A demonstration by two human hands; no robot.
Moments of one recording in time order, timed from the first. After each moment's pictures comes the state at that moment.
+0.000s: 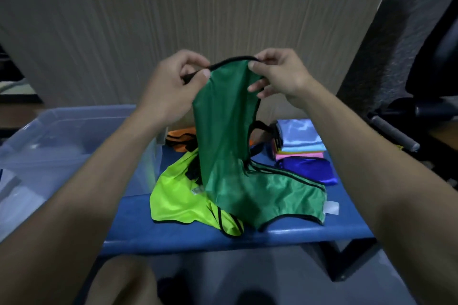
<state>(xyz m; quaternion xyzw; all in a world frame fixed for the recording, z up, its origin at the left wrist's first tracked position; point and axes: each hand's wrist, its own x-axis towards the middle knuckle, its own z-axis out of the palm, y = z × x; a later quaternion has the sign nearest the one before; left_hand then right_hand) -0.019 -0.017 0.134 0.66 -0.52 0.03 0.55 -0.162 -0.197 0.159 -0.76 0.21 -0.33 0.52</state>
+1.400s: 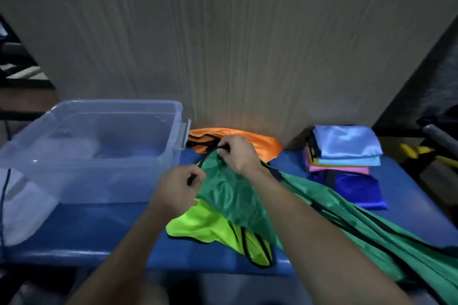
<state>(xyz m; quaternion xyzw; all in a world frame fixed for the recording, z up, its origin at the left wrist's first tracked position) 0.030 0.015 -0.058 0.83 -0.36 -0.15 0.41 -0.017 -0.184 -0.060 -0.92 0.25 -0.16 0.26</state>
